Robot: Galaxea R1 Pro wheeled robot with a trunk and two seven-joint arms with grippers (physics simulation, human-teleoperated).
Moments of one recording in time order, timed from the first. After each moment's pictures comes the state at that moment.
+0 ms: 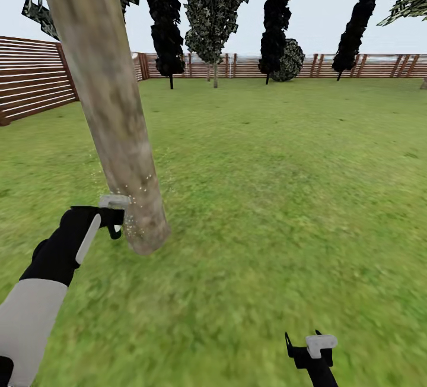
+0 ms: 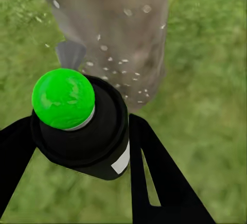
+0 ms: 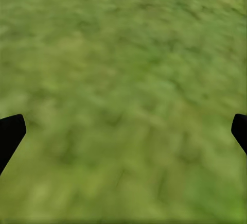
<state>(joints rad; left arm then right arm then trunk) -0.85 0.23 -0.05 -1.11 0.11 0.89 0.01 -0.42 -0.07 -0.13 -0.13 0.24 -0.69 -0.08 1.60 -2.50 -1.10</state>
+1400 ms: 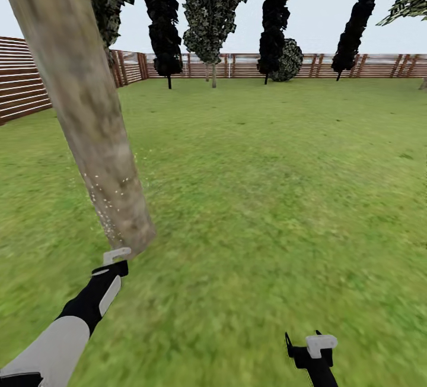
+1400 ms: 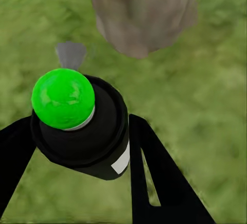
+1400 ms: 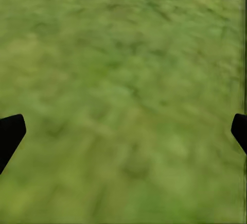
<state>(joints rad) -0.71 0.10 0.06 -0.57 0.20 0.23 0.31 -0.42 -0.07 -0.13 -0.13 0.24 -0.69 -0.08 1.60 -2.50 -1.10</state>
